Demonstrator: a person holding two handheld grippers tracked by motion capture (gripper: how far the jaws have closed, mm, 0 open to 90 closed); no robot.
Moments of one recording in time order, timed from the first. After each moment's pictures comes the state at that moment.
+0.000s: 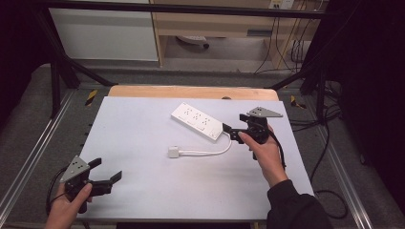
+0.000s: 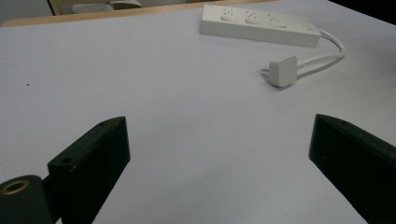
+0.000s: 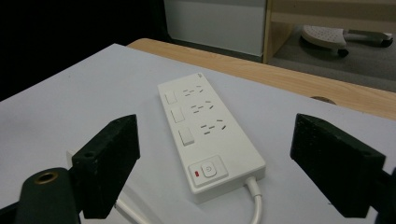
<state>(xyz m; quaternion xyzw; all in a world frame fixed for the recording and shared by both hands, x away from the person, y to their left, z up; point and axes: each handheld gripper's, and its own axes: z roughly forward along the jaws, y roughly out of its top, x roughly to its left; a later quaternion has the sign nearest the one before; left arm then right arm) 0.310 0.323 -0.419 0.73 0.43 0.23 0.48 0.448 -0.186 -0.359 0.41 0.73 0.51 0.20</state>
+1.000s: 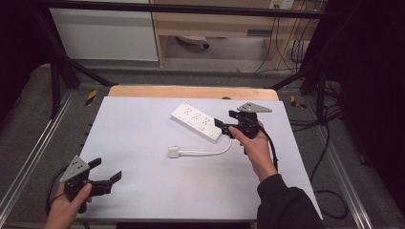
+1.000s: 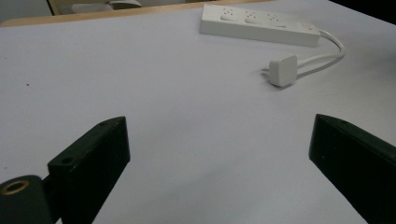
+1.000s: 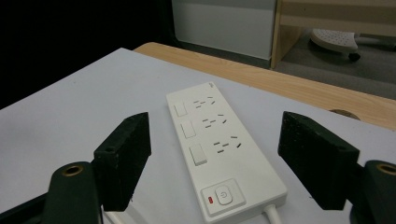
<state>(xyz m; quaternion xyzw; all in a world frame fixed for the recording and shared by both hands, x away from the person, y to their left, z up) 0.310 0.324 -0.419 0.73 0.43 0.23 0.48 0.465 -0.161 -0.360 0.40 0.73 0.52 0.19</state>
